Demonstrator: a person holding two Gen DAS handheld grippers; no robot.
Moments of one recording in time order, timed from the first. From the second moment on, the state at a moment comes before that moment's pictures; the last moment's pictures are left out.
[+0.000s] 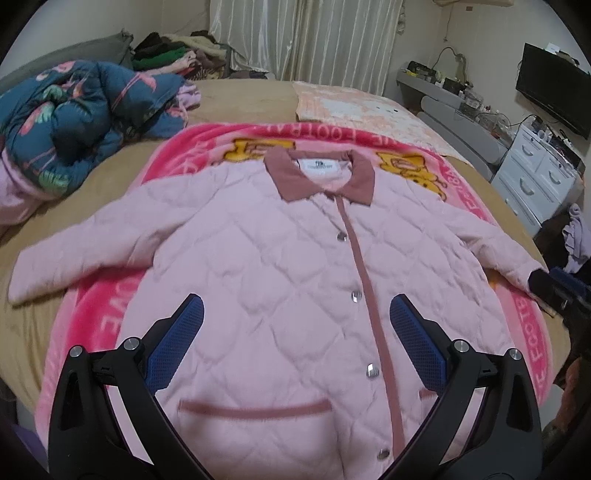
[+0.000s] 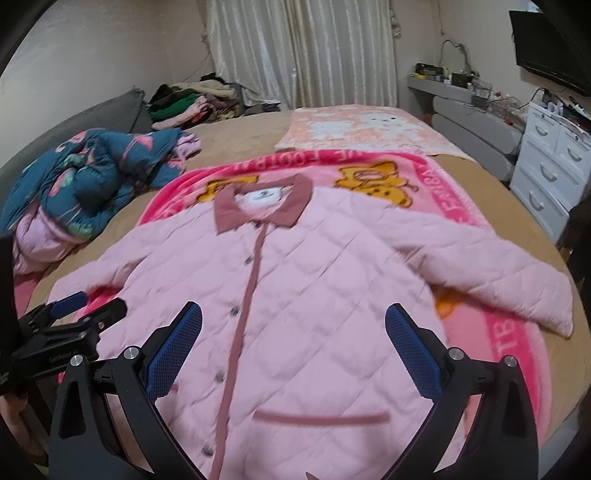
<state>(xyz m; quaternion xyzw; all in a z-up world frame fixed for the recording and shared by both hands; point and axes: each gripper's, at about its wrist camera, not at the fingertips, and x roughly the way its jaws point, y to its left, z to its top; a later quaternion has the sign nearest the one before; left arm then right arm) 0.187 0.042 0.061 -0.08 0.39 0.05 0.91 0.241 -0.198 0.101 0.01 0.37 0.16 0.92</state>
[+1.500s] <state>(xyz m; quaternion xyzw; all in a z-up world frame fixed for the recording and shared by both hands) 0.357 -0.087 0.014 -0.02 0.43 0.03 0.90 0.370 -0.440 0.009 0.24 0.38 -0.14 0.88</state>
